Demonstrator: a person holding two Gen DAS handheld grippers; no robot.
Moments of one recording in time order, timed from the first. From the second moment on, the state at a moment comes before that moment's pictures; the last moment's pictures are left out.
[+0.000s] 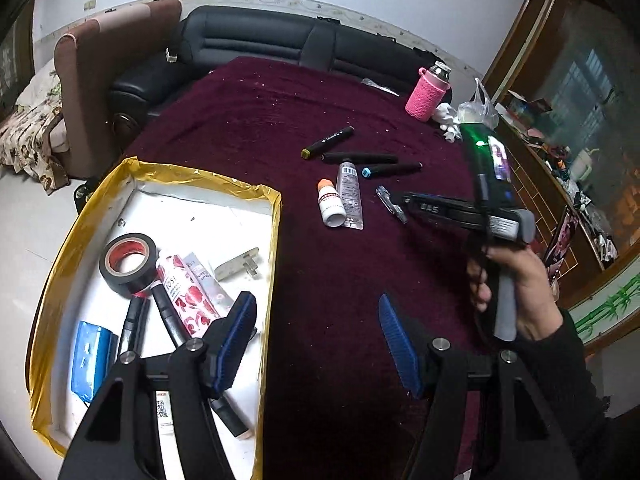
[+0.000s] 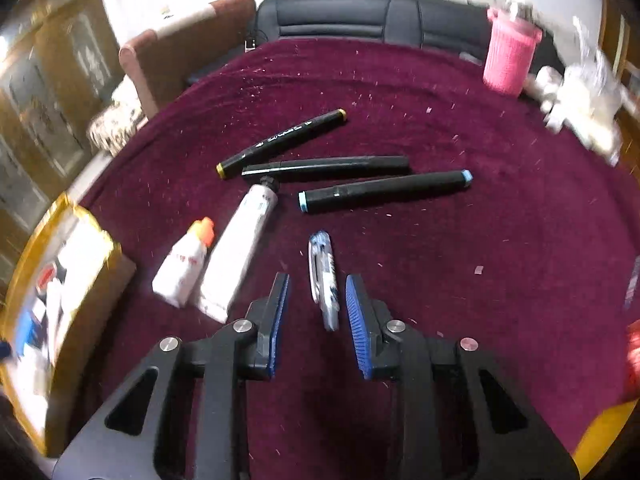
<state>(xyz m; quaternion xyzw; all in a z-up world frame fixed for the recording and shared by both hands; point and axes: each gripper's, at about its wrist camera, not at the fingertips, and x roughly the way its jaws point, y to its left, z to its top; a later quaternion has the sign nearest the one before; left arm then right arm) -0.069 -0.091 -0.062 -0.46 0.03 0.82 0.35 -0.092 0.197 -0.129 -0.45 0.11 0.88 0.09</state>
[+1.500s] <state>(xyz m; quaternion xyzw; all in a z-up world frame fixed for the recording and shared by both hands) -0.169 0.055 -0.138 -0.55 0.08 0.79 0.28 -0.031 0.187 -0.156 -0.40 0.16 0.90 0.07</state>
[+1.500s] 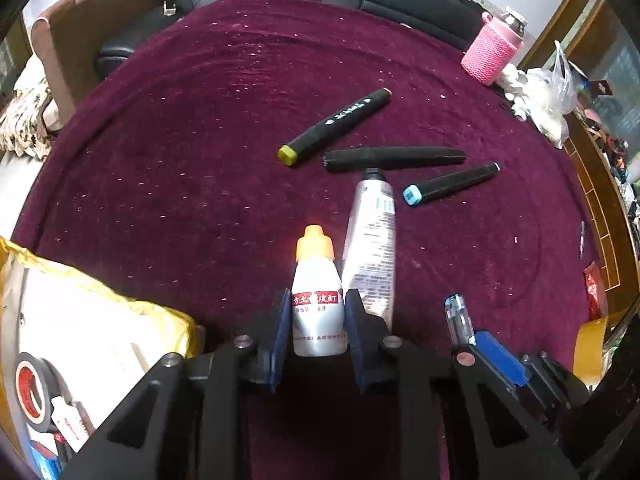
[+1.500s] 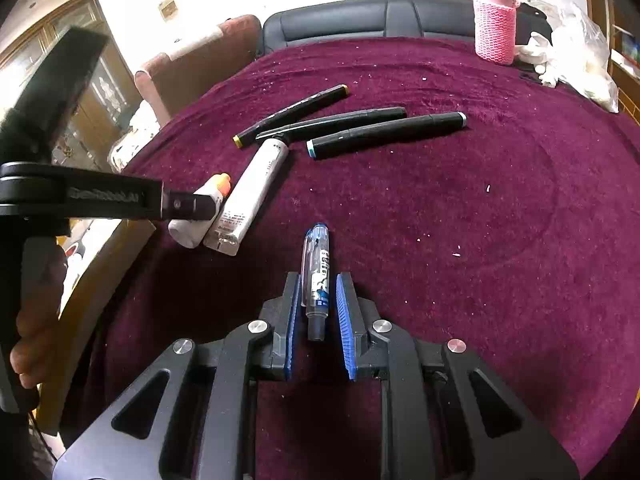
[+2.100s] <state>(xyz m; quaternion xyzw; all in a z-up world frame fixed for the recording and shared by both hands) -0.070 0.020 -0.132 -0.52 0.12 0.79 0.31 -0.024 0.180 -0.154 -0.41 0.14 0.90 0.06</state>
